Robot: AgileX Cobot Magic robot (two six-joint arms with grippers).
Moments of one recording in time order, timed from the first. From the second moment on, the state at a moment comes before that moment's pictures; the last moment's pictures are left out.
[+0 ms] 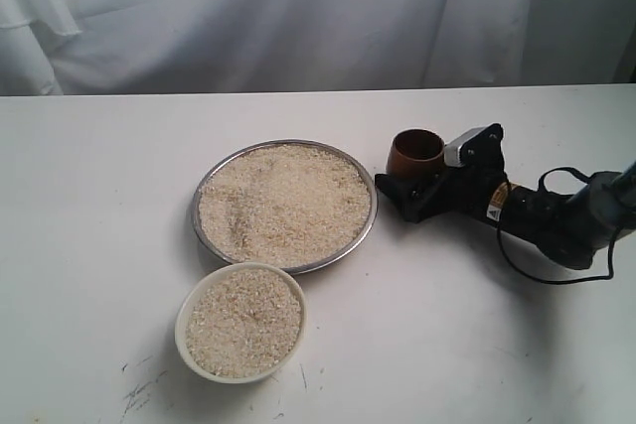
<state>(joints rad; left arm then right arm) 0.01 0.01 0.00 -0.04 0.29 0.01 0.18 2.50 -1.22 -0.81 -1.08 0.33</state>
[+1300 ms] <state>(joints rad) 0.01 0.01 0.00 -0.04 0.29 0.01 0.21 2.55 -1.30 -0.70 -1.09 0.42</state>
